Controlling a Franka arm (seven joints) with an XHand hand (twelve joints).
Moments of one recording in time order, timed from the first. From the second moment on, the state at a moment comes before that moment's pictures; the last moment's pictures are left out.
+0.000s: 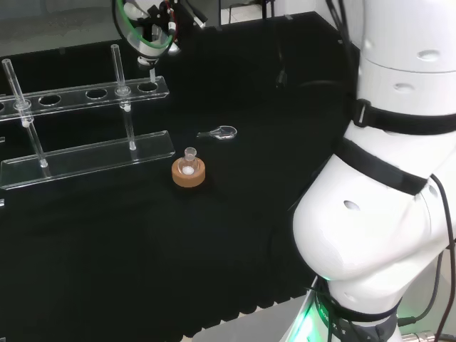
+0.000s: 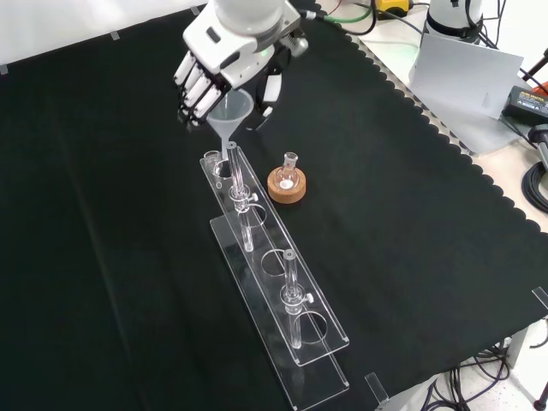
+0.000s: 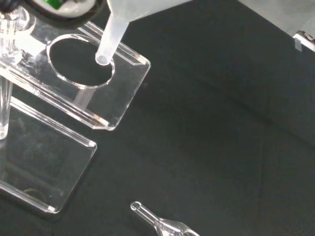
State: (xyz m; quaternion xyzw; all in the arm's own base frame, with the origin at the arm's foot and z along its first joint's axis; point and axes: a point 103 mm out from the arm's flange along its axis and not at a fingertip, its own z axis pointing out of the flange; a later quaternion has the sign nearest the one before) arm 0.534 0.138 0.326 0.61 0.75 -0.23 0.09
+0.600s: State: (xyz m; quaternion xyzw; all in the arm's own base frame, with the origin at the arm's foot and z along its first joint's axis) arm 0.552 0.144 0.304 0.59 0.76 -0.26 0.08
